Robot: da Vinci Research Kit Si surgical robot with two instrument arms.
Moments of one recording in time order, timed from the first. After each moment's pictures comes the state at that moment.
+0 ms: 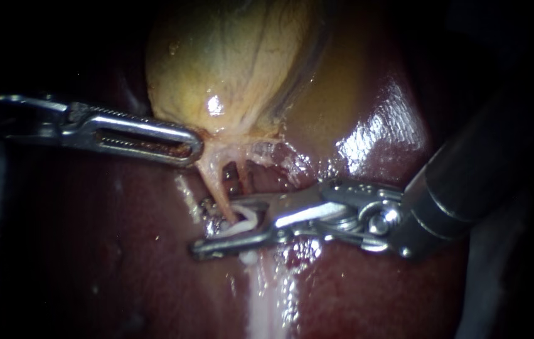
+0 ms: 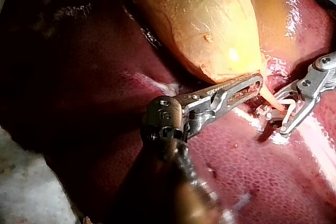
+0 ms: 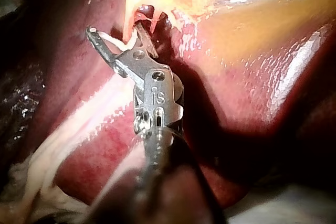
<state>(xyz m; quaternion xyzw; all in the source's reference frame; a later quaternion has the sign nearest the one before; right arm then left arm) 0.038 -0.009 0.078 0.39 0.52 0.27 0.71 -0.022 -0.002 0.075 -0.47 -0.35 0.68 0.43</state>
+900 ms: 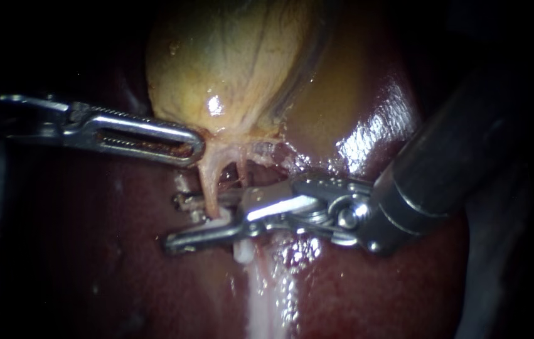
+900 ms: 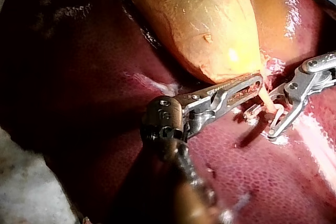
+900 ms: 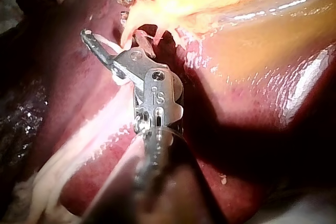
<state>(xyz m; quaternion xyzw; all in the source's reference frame) 0.040 -0.007 0.079 0.40 0.53 0.28 0.69 -0.022 -0.002 0.075 -0.47 -0.36 0.68 0.43</state>
